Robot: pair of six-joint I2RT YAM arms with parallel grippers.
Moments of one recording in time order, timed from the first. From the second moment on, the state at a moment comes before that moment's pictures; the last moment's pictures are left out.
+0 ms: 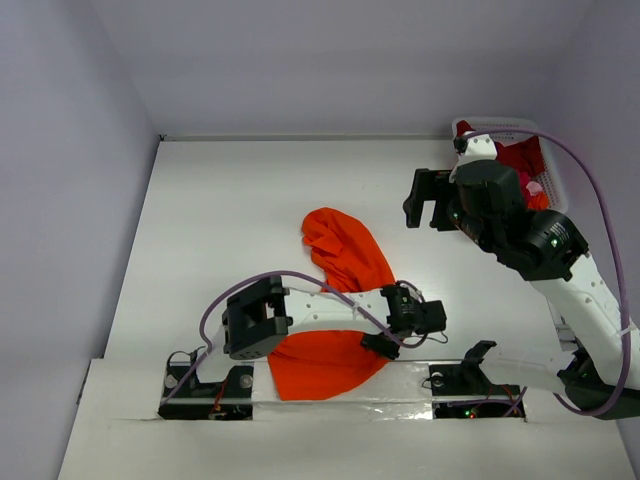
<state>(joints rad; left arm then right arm) -1.44 2.05 1.66 -1.12 -0.18 -0.97 0.74 1.12 1.61 -1.02 0.46 0.43</state>
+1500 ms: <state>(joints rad) -1.46 2.05 1.57 -1.04 -0.13 -0.95 0.74 1.12 1.61 -1.02 0.46 0.43</state>
